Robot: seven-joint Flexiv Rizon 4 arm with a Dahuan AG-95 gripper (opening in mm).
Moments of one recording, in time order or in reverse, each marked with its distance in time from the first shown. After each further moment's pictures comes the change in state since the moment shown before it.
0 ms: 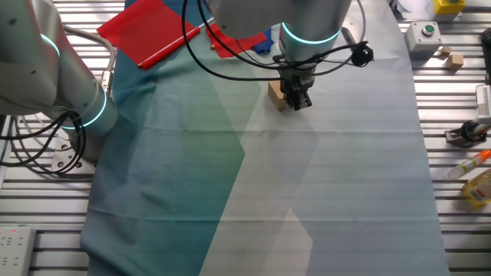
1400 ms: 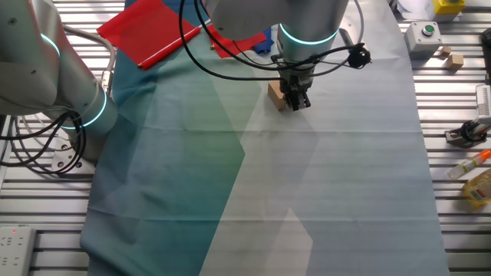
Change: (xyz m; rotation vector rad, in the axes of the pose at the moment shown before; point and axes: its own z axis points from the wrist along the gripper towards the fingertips) arm -0.001 0.000 0.000 -0.002 0.005 0.058
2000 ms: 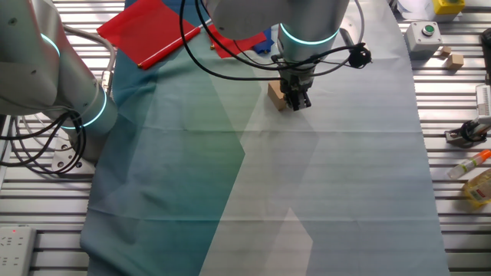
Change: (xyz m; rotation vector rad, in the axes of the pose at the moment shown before) arm 0.000 0.000 0.001 0.001 0.003 -0.011
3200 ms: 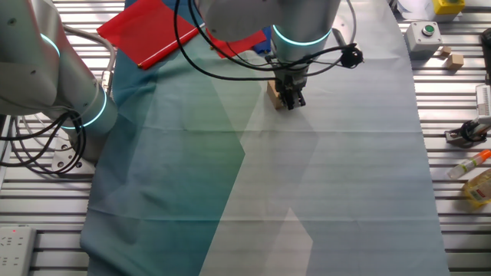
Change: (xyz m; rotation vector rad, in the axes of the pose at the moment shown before) arm 0.009 0.010 0.005 -0.015 -0.007 0.004
